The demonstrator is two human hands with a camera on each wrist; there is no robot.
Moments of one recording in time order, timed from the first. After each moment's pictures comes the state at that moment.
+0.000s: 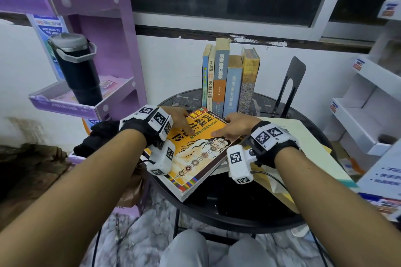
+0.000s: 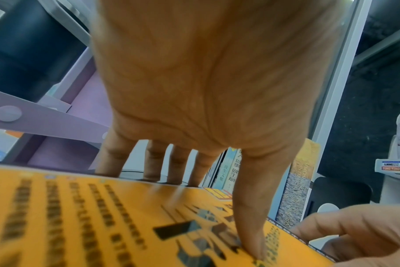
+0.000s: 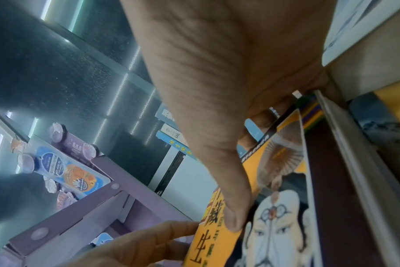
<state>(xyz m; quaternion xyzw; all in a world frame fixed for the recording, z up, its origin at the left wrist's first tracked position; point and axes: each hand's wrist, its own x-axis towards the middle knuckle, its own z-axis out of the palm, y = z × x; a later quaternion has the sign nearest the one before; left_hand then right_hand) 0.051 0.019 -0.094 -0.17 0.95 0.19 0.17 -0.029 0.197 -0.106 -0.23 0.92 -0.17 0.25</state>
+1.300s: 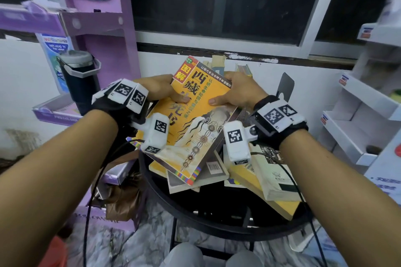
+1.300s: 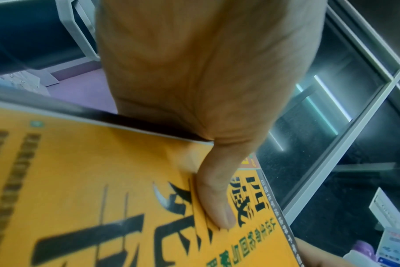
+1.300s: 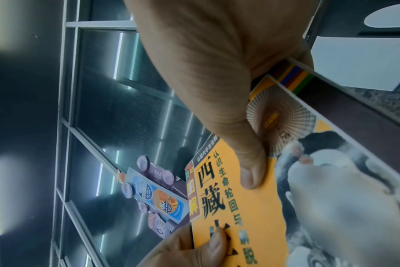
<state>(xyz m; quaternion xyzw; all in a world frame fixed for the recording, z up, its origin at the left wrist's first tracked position) 0.088 0.006 0.001 -0.08 0.90 0.43 0.02 -0.002 0.196 -0.001 -0.29 0.90 -0.33 0.02</state>
